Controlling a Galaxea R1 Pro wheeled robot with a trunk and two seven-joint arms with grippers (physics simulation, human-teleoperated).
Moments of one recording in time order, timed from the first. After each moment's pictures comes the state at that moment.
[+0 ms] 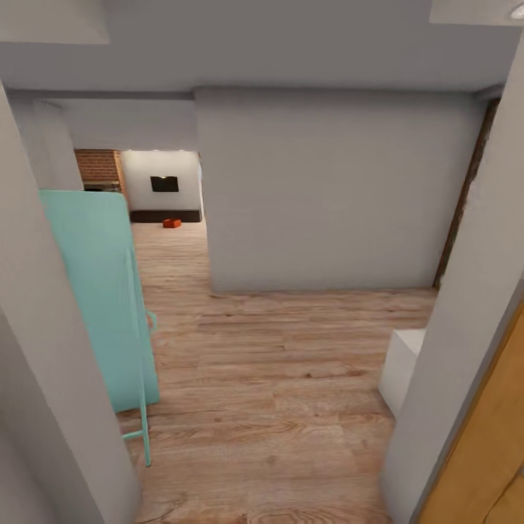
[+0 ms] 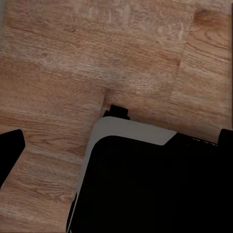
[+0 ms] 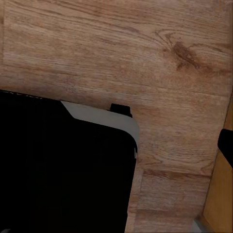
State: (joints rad) left arm -0.23 0.00 -0.01 0.00 0.27 -0.02 0.11; right arm -0.17 0.04 0.21 0.03 -0.01 -0.11 -0.06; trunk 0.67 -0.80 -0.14
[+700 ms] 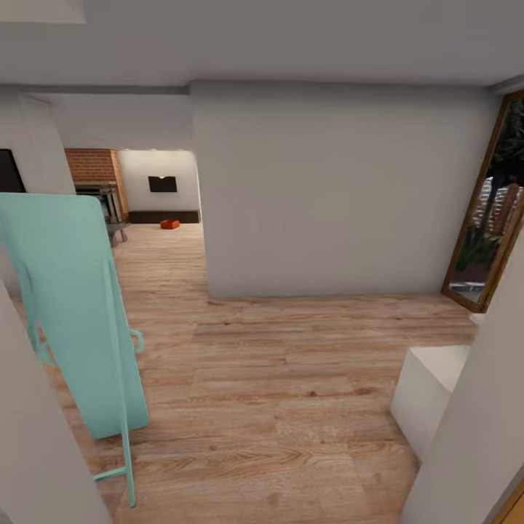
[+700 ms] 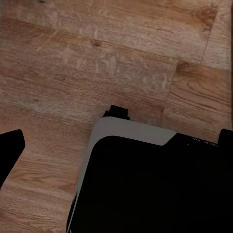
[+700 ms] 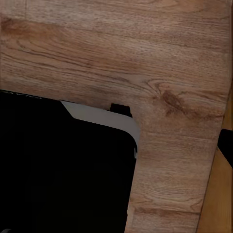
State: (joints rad) left arm -0.23 0.00 -0.01 0.00 0.27 -0.02 0.11; right arm -0.17 0.04 0.21 0.03 -0.01 -0.11 -0.06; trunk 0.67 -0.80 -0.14
